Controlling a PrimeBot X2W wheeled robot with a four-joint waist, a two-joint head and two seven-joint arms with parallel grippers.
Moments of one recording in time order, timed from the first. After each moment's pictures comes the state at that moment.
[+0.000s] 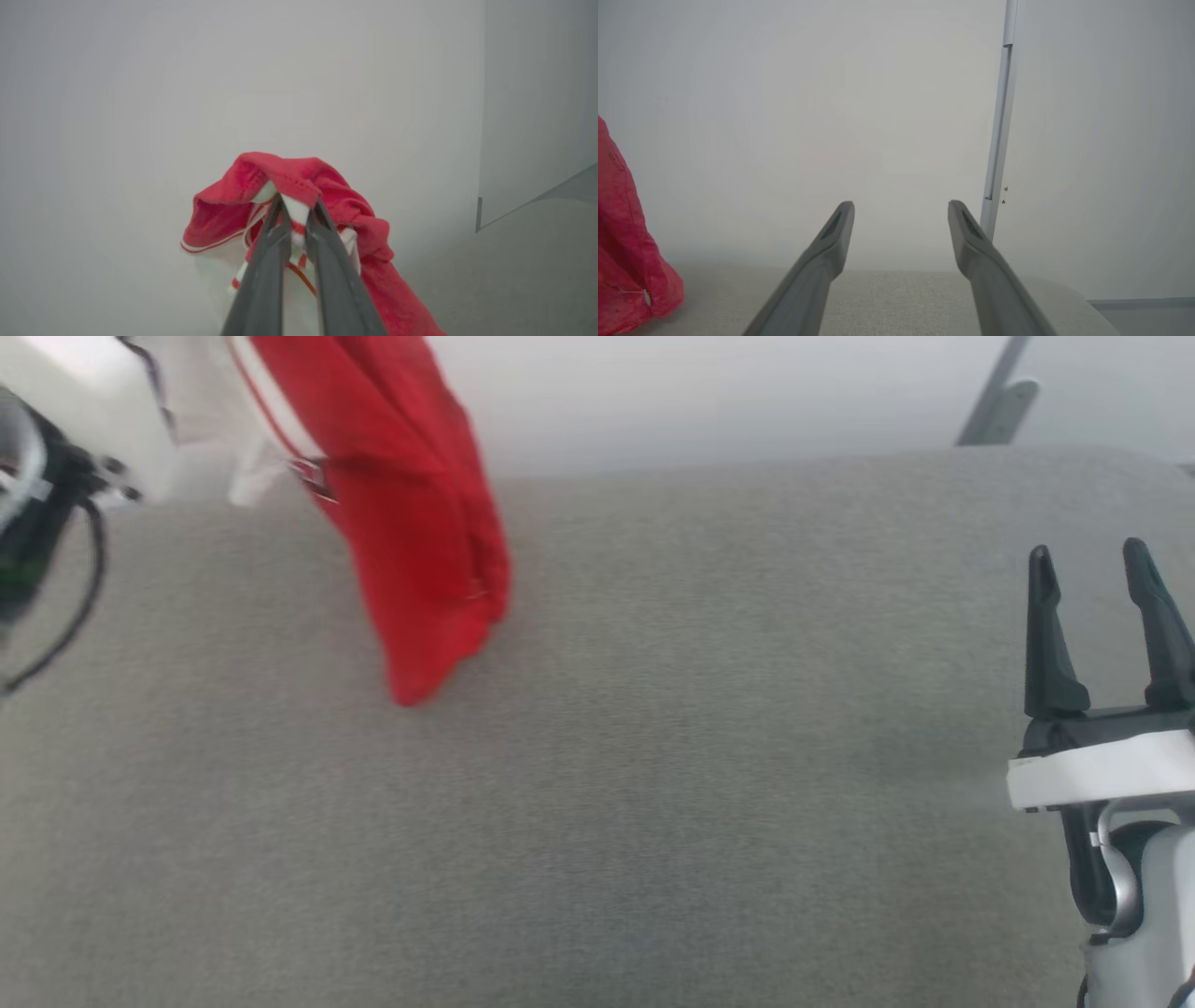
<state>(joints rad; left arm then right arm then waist) -0.98 0.69 -0.38 0.00 -0.64 0.06 0.37 -0.26 -0.12 -0.12 0.00 0.16 0.13 -0.19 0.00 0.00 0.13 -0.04</state>
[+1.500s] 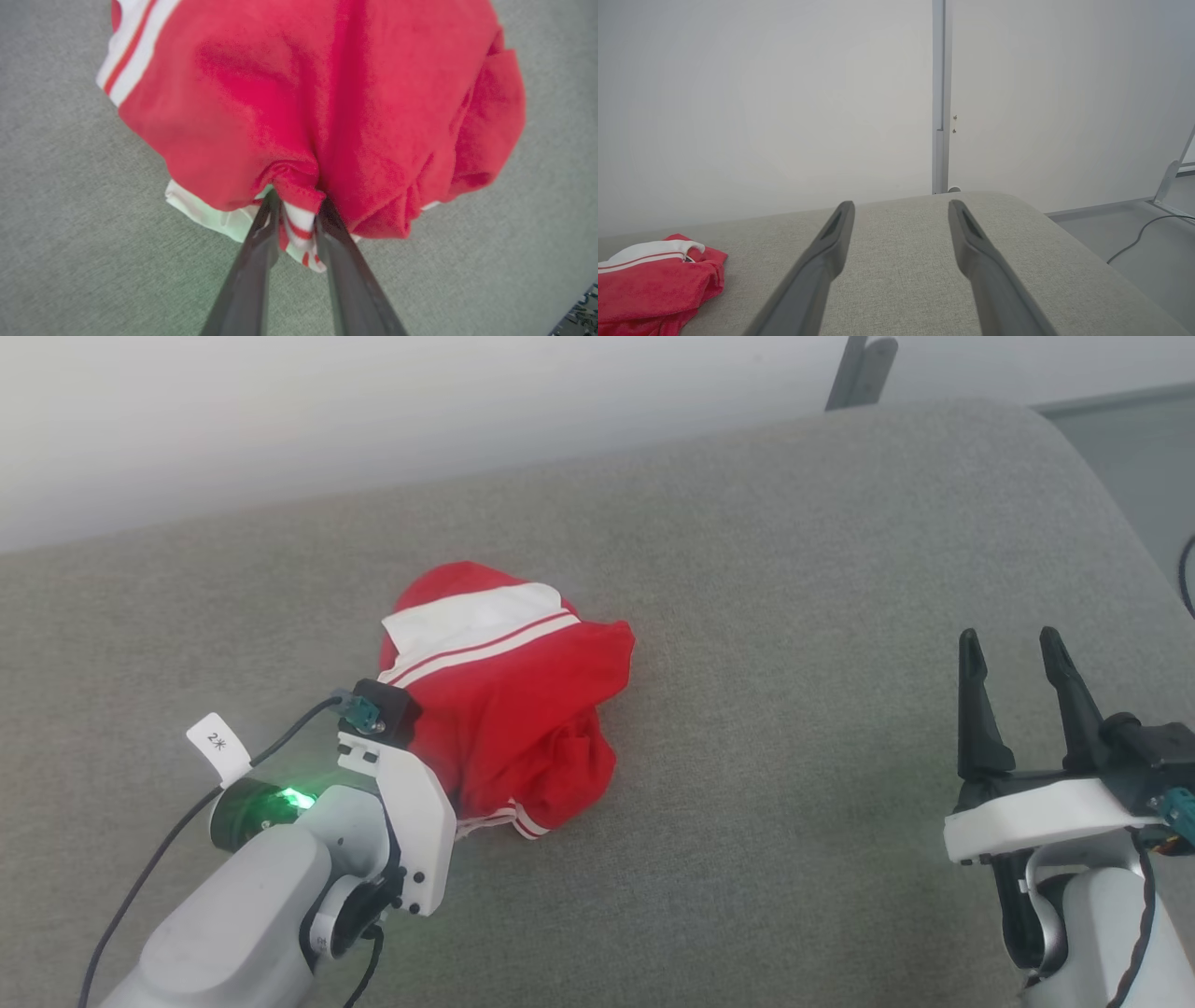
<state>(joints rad) -0.52 0.48 -0.69 0.33 -0.75 0.11 0.50 -0.23 -0.05 -0.11 0.19 0.16 0.13 -0.26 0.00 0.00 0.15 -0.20</state>
